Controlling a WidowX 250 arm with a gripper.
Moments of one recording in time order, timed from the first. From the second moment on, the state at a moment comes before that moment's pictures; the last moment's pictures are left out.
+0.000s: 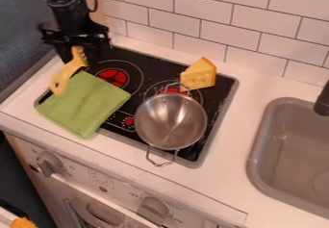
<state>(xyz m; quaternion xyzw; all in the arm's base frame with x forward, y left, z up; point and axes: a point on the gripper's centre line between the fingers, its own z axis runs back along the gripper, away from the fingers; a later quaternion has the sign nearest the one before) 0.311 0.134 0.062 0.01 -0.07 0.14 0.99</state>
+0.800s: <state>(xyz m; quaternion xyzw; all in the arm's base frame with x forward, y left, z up) 0.385 0.128 0.022 0.02 -0.03 0.10 0.99</state>
